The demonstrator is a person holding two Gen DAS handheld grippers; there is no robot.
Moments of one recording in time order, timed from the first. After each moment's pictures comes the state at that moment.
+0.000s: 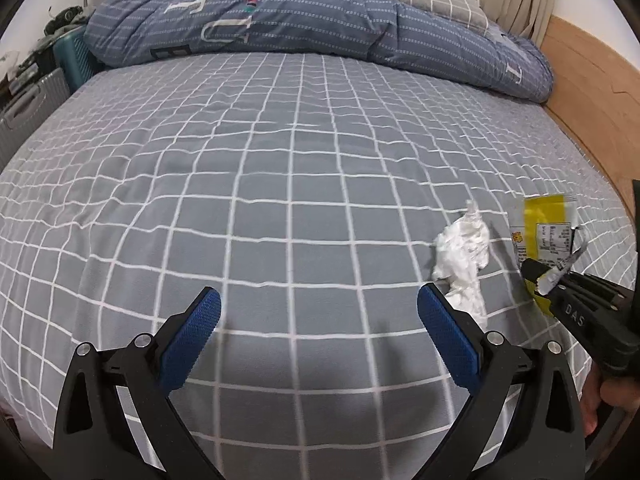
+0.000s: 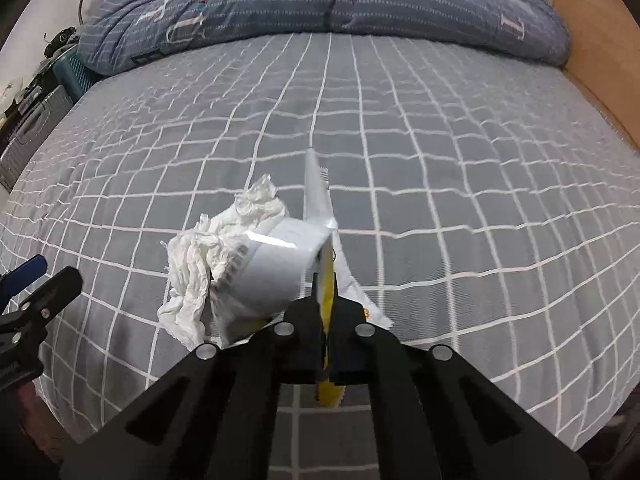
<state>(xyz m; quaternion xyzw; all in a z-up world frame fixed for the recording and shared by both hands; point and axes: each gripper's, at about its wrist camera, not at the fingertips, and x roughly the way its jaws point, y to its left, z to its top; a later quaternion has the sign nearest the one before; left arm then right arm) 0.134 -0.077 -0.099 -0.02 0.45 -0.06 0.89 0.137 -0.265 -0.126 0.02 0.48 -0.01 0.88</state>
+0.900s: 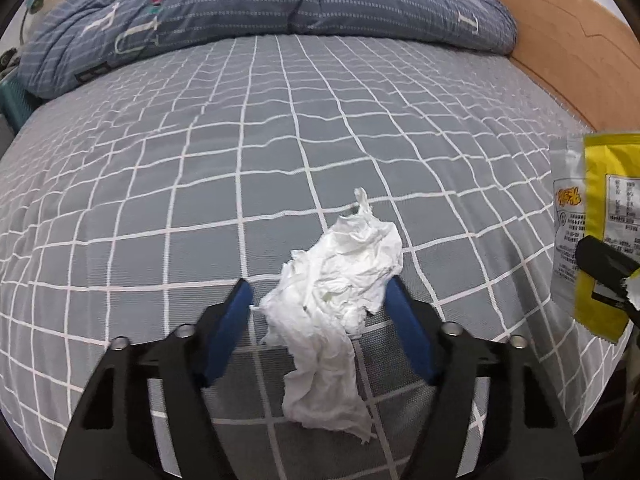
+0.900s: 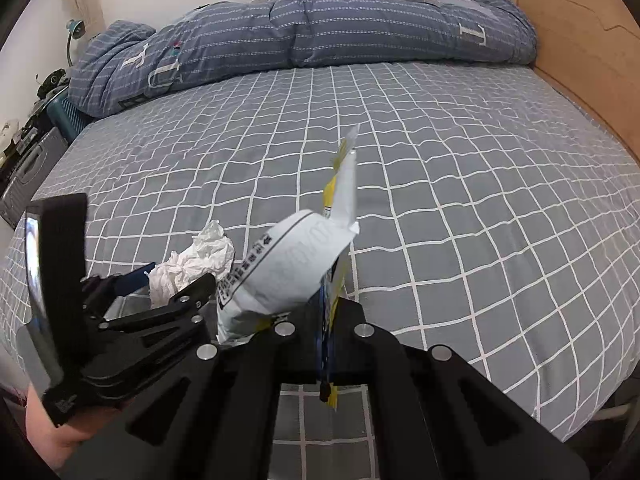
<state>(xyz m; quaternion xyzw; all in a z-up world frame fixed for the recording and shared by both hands) 0.184 -0.199 -0.141 0.04 0.47 -0.12 0.87 0.114 -0.326 -0.091 0.06 0.44 -0.03 0.89</state>
